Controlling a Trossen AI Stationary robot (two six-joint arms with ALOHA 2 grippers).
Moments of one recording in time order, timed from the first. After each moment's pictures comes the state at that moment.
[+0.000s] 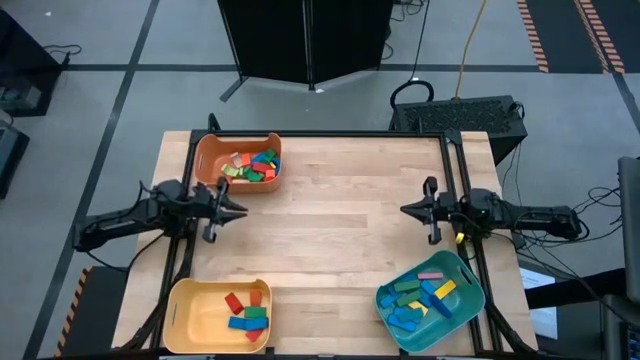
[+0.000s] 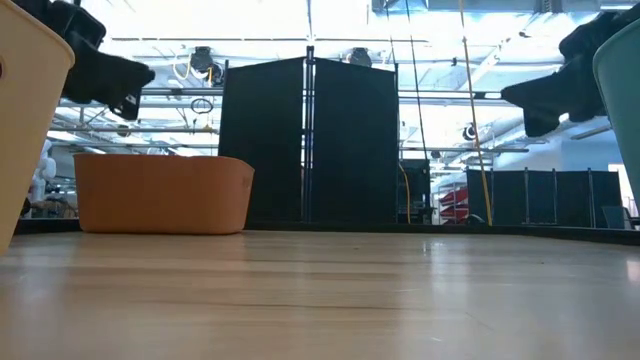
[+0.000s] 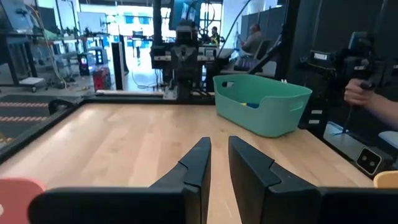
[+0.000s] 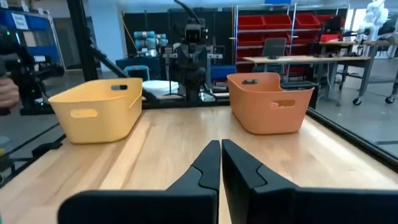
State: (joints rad) left arm 0.23 0.00 0.07 -0.05 0.37 -0.03; right arm -0.04 0.01 0.01 0.02 0.00 0.06
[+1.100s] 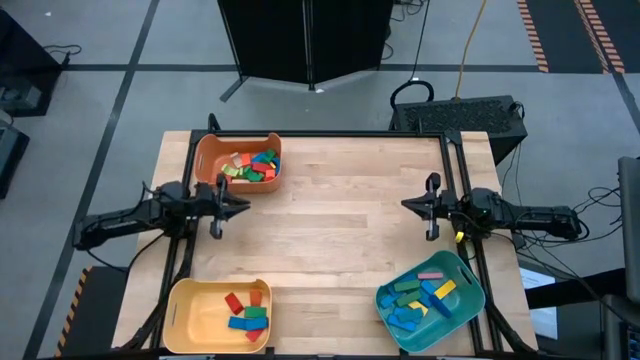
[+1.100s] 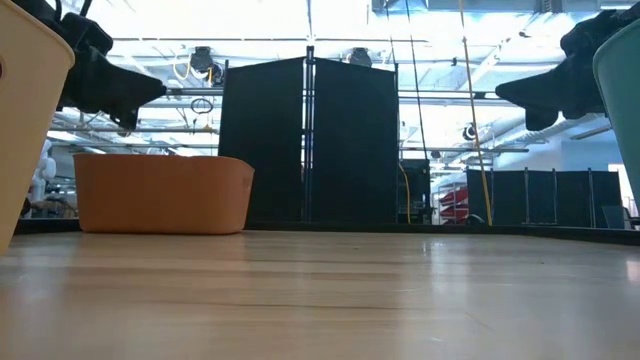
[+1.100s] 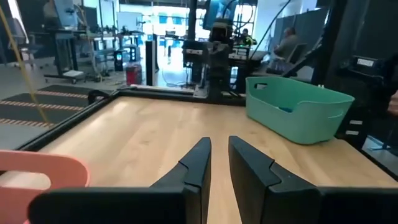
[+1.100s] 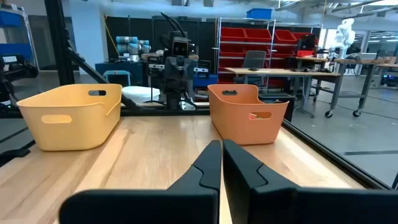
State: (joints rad) left arm 0.22 0.00 0.03 -0.02 0.21 -0.06; right arm -0.04 0.01 0.01 0.07 0.08 0.00
